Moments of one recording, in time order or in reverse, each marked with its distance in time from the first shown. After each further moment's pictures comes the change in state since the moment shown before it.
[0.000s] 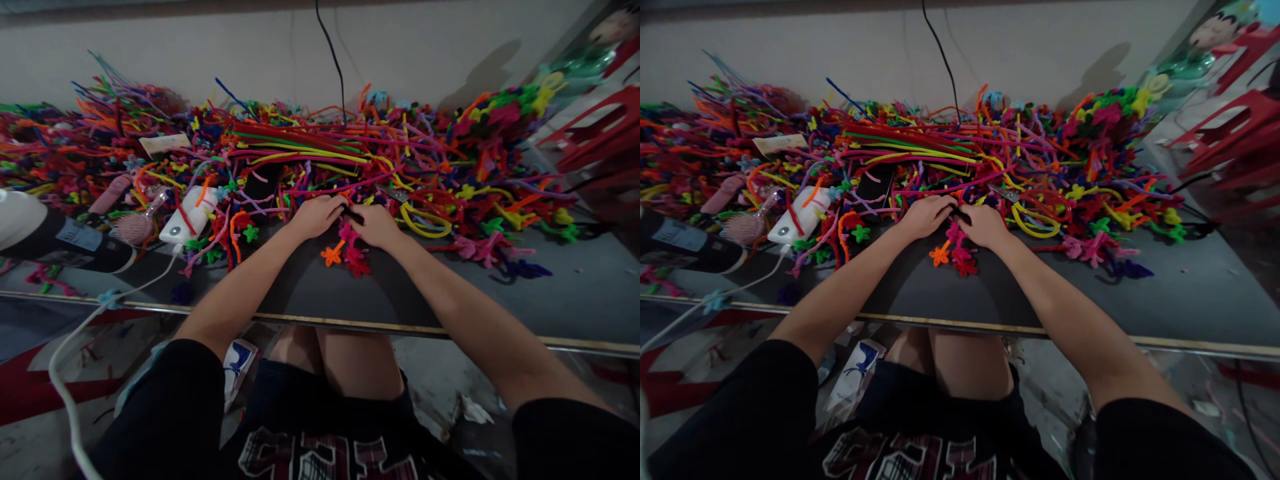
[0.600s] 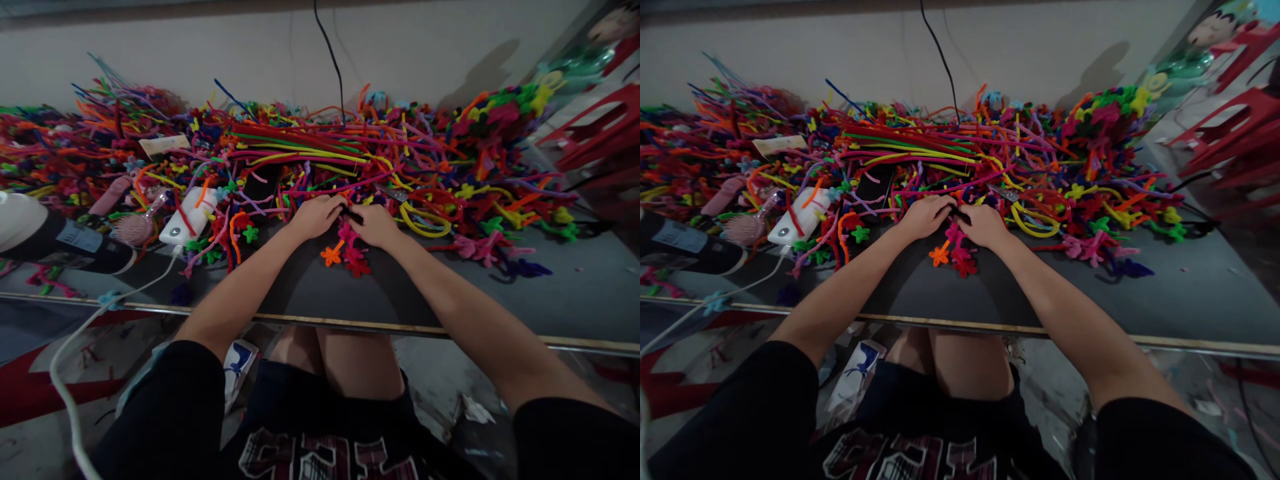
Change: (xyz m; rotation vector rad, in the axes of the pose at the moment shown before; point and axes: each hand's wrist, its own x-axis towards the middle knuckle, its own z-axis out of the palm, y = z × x) left_hand 0.000 0.000 0.001 -0.023 0.024 -0.003; right_hand 0.000 0.000 0.000 0.010 0.000 -0.003
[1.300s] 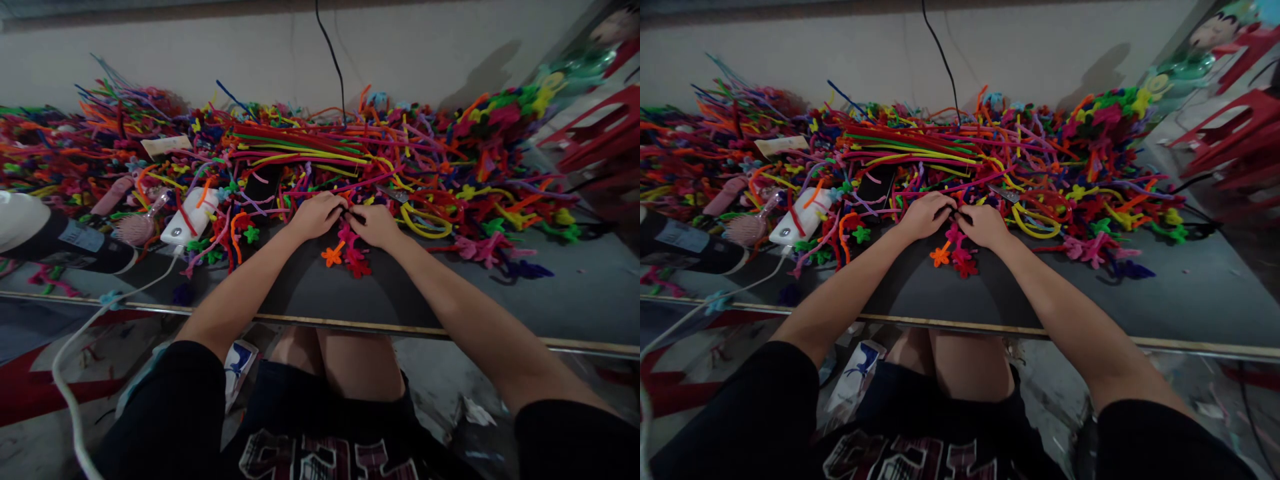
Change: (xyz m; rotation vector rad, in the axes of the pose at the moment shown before) left_hand -0.001 0.002 -0.006 -0.041 0.051 0.028; right_hand 0.000 0.002 0.003 0.036 0.082 -0.048
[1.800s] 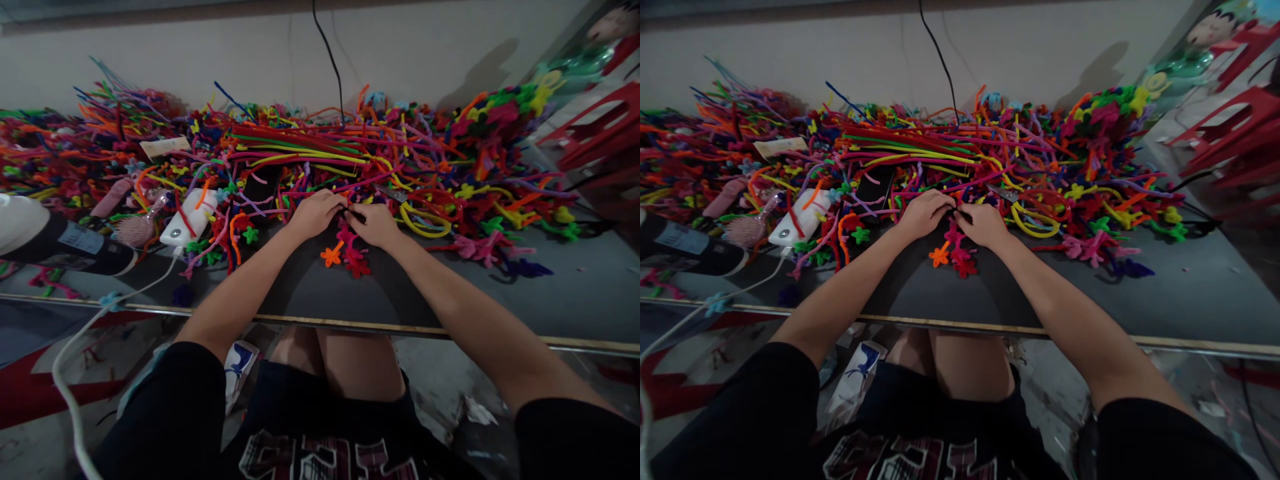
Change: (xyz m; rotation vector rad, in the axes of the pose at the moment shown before) left_hand 0.001 0.000 -0.001 0.003 0.055 0.035; right_hand -0.001 -0.002 -0.002 0.050 0.034 0.001
